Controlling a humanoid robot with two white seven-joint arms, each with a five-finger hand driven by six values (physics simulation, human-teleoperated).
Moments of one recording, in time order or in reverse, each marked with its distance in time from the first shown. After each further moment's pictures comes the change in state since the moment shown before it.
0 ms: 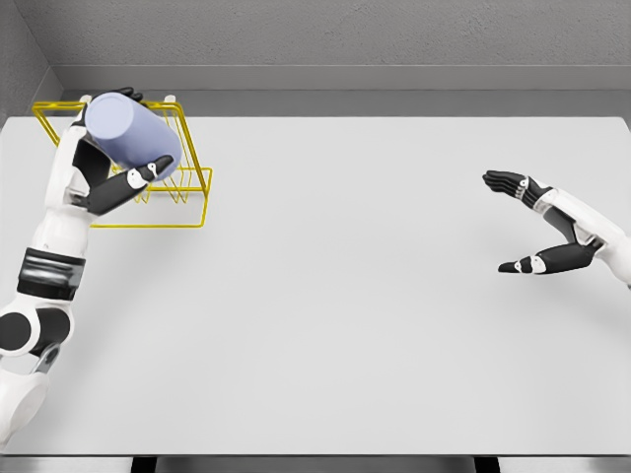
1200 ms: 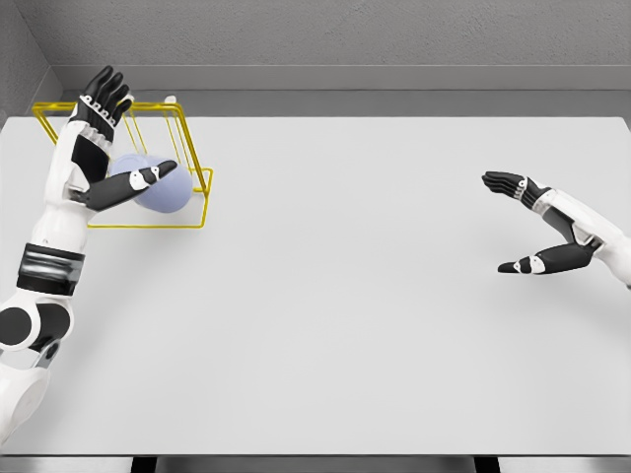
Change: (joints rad) left arm -0.015 -0.005 0.004 0.012 -0.001 0.011 0.002; right arm -0.009 0.000 0.012 0.012 0.000 0.000 0.000
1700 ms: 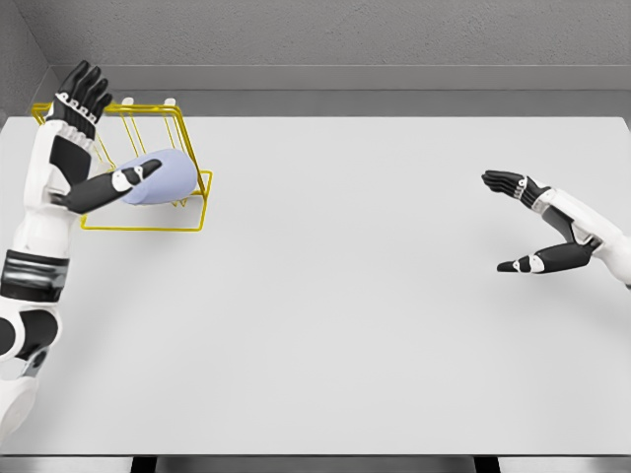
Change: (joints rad) left arm 0.064 0.005 0.067 -0.064 -0.007 -0.014 -0.001; right arm -0.003 0.009 -0.004 0.008 0.001 0.000 0.000
